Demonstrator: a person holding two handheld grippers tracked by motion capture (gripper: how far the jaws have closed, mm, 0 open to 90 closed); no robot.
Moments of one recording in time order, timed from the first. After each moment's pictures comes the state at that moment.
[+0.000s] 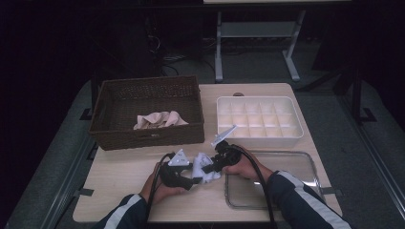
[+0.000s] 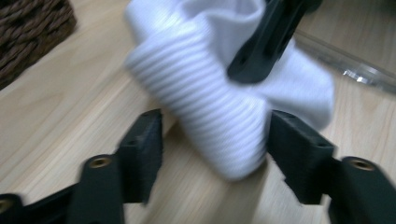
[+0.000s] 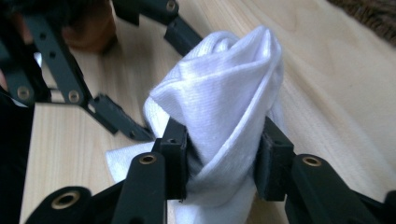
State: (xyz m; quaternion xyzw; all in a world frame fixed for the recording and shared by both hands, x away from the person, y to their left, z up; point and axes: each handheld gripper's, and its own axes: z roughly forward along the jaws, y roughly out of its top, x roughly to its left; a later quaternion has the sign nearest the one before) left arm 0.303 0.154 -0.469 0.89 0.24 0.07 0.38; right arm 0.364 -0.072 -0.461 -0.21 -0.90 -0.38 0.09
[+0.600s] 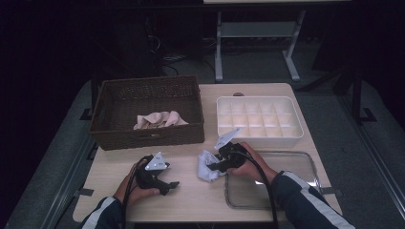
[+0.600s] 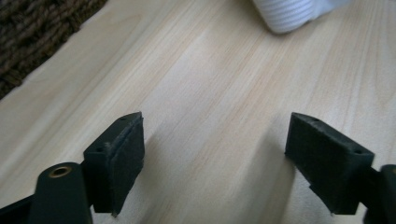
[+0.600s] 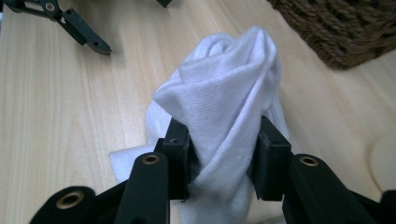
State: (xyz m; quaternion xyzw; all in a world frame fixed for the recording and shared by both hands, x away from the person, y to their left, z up) left arm 0.296 0.216 -0.471 0.90 0.24 0.10 0.36; right arm 0.347 -0.084 -0.439 -0.17 -0.92 -0.36 -0.03
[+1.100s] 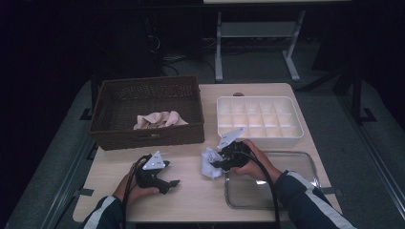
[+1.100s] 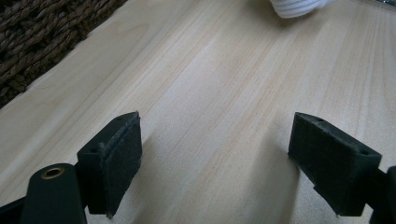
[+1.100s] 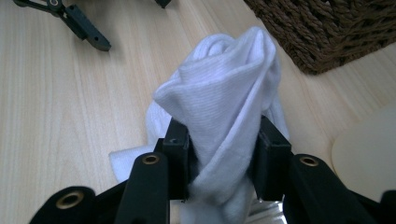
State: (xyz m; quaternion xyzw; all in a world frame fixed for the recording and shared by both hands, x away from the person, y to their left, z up) left arm 0.299 0.218 -0.475 0.89 0.24 0.11 0.38; right arm 0.342 -0.092 -0.427 -0.17 -0.92 -0.35 -0.06
